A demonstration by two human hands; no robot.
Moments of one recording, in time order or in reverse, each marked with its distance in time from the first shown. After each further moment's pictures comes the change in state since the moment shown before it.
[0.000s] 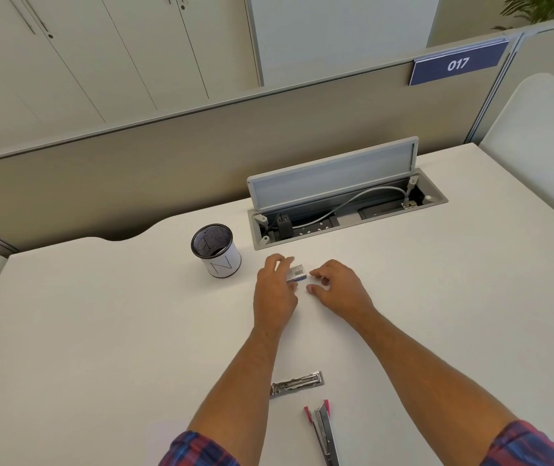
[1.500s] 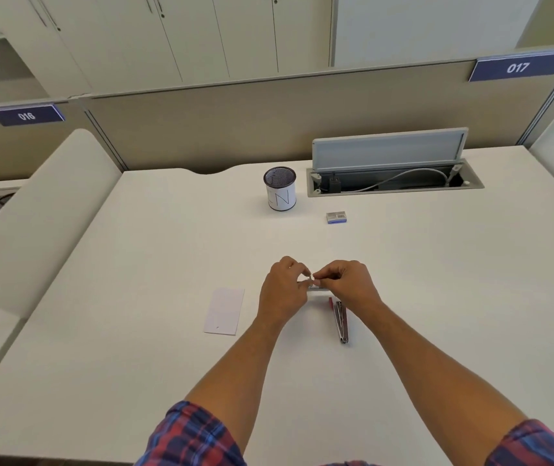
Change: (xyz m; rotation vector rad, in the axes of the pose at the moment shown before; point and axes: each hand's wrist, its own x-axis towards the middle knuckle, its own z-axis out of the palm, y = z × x) left_hand -0.207 -0.013 -0.072 -0.003 0.074 -0.063; right_hand -0.180 -0.081 0.014 0.441 -0.146 -0.001
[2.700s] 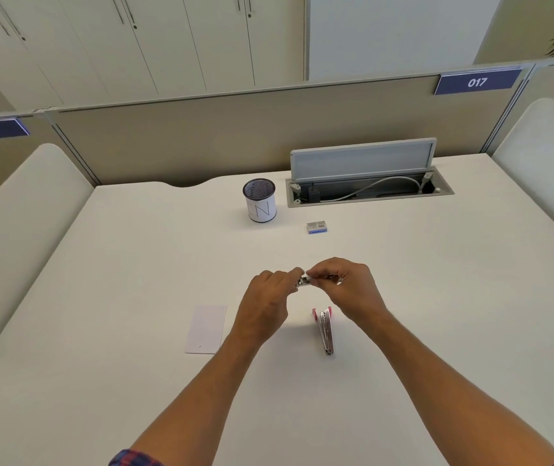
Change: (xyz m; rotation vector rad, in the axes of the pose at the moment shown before) left_hand -0.007 0.010 -0.027 0.135 0.167 0.525; right_hand -0.023 -0.030 -0.032 -0.030 0.111 -0.266
